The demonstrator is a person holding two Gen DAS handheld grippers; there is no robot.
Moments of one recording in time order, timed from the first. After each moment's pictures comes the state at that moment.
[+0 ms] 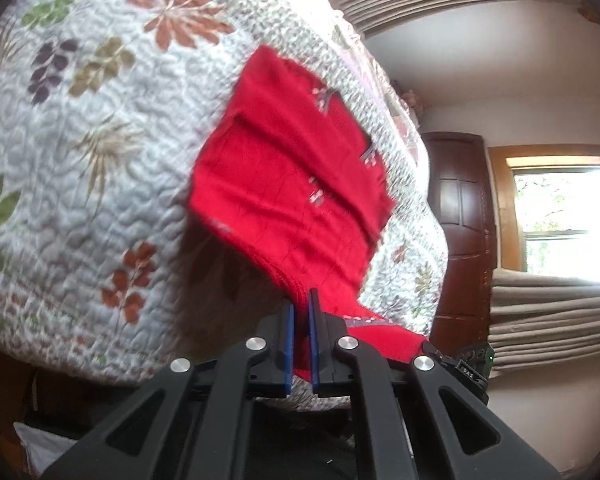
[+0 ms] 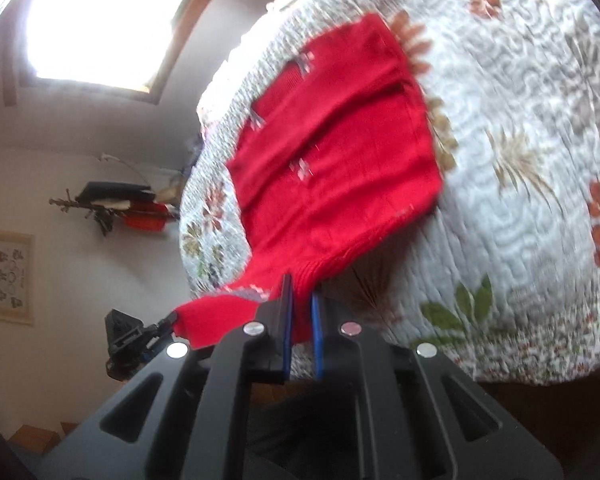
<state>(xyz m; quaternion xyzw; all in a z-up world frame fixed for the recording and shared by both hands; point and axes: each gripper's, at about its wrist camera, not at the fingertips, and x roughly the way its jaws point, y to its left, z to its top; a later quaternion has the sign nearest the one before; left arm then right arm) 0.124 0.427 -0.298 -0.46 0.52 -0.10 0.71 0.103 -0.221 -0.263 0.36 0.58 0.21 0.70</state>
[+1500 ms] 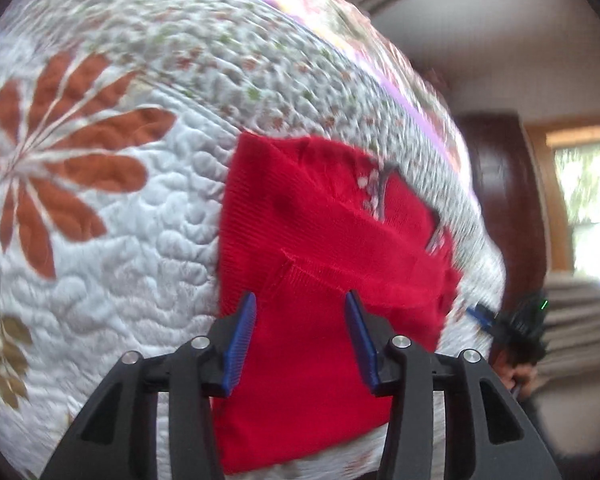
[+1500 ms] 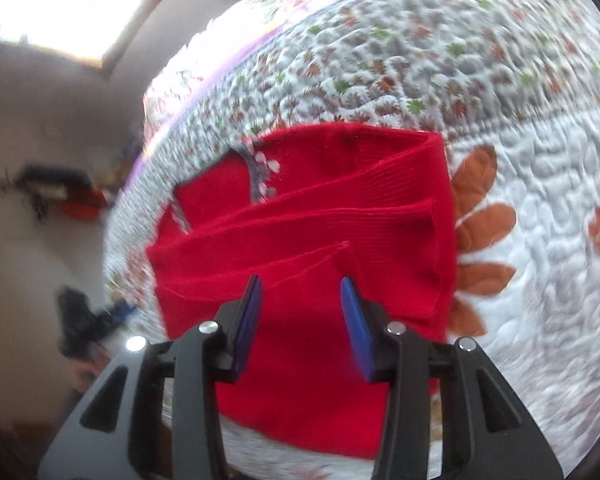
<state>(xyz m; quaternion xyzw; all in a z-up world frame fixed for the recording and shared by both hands) 0.384 0.476 -0.403 -0.34 0.58 -0.11 0.73 0.379 -0.175 -0.352 0.20 0.64 0.18 0.72</state>
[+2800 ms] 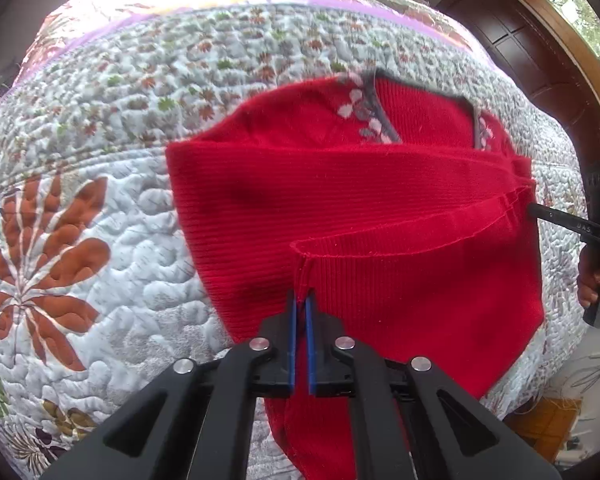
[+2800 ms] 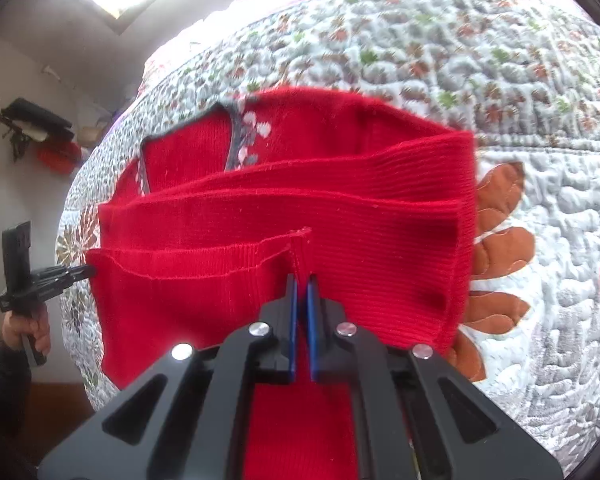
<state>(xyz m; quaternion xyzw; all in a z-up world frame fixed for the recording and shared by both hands) 0.401 0.402 -0.401 -0.08 0.62 -0.14 0.77 0.371 -0.141 -0.390 0.11 0.61 0.19 0.76</state>
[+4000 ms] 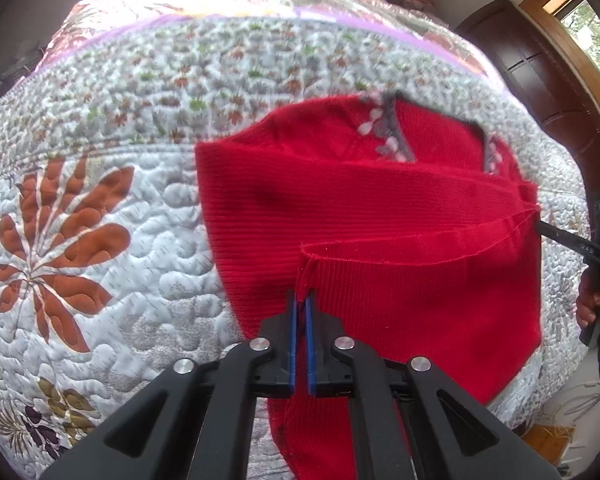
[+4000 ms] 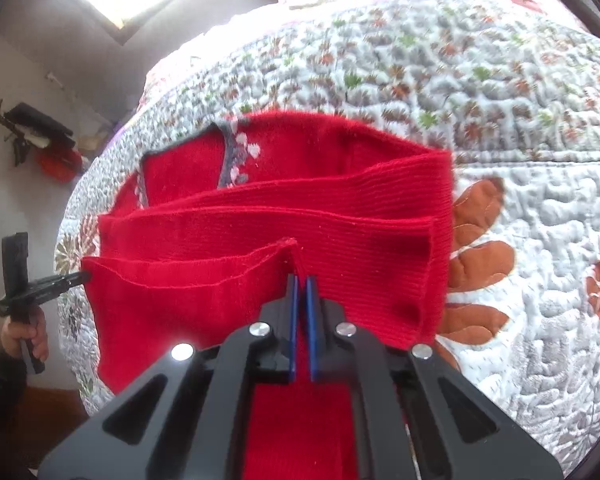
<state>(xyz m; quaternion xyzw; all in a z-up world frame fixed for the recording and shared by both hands) 0.386 0.416 -0.393 -0.10 0.60 -0.11 0.78 0.369 -0.159 -0.382 0.11 0.58 0.19 0.78</state>
